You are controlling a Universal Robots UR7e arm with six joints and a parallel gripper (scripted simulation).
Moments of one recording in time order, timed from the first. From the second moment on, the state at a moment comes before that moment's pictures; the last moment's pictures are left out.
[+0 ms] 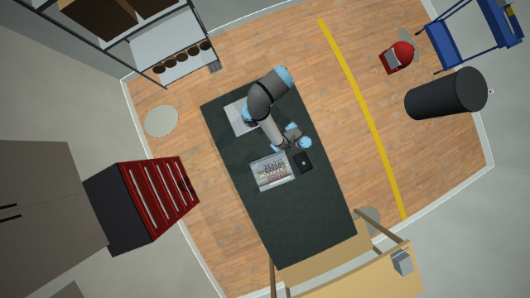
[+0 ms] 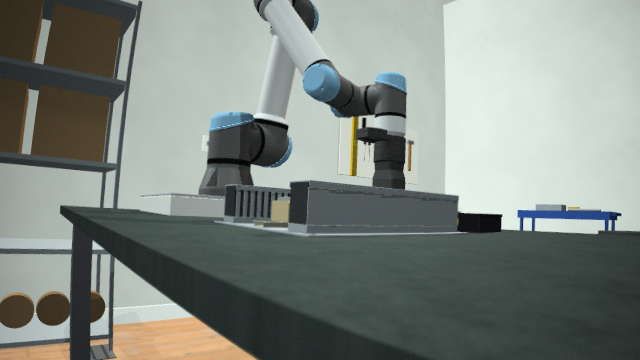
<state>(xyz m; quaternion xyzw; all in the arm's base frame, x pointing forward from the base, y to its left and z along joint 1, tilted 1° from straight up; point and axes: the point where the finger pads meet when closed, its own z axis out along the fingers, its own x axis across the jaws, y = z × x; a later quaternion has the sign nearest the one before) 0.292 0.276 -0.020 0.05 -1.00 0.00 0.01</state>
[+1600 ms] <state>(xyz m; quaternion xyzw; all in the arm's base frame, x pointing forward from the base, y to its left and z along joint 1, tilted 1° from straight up) 0.292 0.276 -0.020 0.05 -1.00 0.00 0.01</state>
